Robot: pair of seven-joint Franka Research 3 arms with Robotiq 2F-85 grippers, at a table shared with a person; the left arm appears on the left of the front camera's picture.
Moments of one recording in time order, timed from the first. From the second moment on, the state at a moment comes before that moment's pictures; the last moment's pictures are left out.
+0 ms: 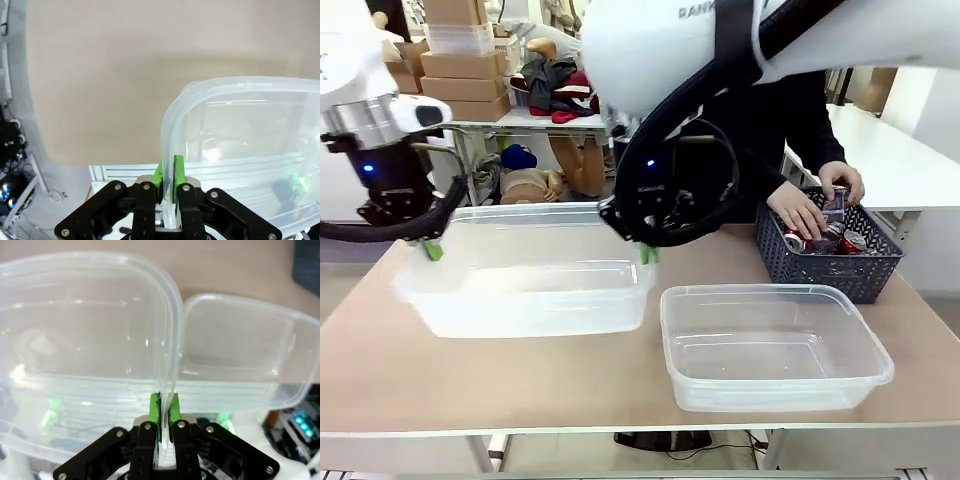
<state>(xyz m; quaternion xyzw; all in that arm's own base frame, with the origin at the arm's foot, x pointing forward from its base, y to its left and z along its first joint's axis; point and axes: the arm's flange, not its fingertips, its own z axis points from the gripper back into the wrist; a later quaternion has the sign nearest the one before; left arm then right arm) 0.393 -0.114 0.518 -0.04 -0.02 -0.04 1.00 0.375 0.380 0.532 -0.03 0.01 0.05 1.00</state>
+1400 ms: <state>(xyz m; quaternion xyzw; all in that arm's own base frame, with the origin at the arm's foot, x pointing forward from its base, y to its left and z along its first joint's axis) 0.420 -0.255 0.520 -0.04 0.01 -0.08 1.00 0.386 0.257 0.538 -0.09 0.05 -0.07 0.99</state>
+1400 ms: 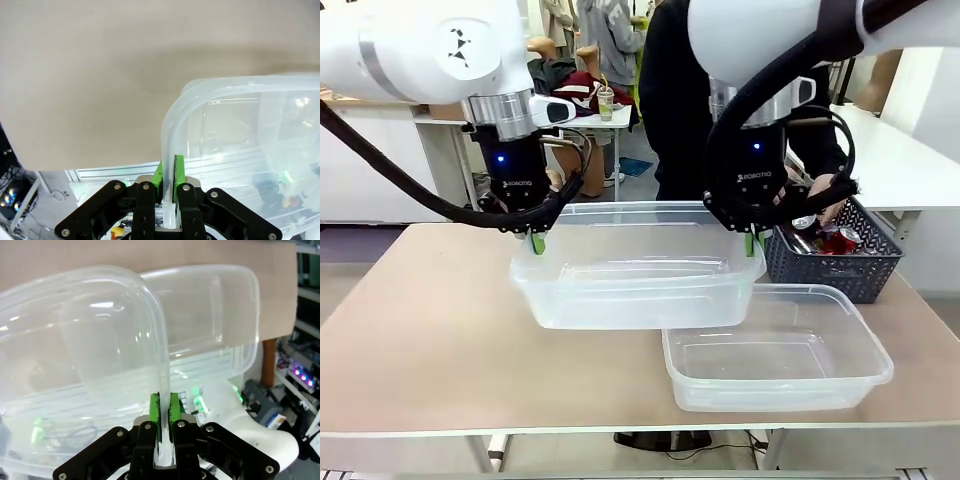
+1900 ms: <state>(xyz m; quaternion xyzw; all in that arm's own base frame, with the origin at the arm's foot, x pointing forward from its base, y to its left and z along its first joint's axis) 0.423 -0.256 0.516 -0.04 0.01 -0.08 1.00 0.416 0.242 0.512 -0.05 0.05 -0.03 1.00</state>
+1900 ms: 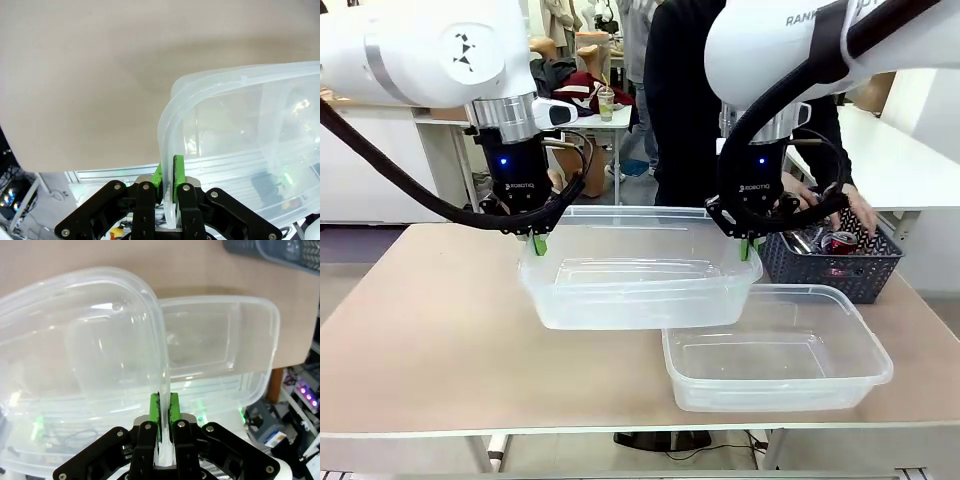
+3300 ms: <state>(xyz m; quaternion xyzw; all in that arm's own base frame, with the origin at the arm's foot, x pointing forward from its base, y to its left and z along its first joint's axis) 0.423 -0.256 0.516 -0.04 0.01 -0.08 1.00 0.412 0.243 0.516 -0.05 0.05 -0.03 1.00</state>
